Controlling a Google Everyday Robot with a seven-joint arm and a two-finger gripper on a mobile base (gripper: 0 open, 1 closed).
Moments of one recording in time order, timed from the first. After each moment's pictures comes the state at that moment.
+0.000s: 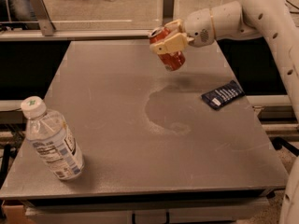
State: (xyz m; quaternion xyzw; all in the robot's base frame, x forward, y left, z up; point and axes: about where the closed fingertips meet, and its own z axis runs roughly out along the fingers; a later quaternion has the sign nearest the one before) arm 0.664 -0.032 0.951 -0.55 0.60 0.36 0.45
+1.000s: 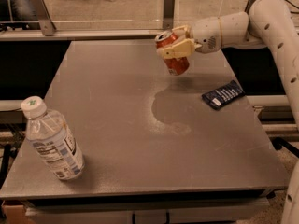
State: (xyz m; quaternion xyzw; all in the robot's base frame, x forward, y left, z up) arm 0.657 -0.054 0.940 -0.54 0.58 0.40 0.46
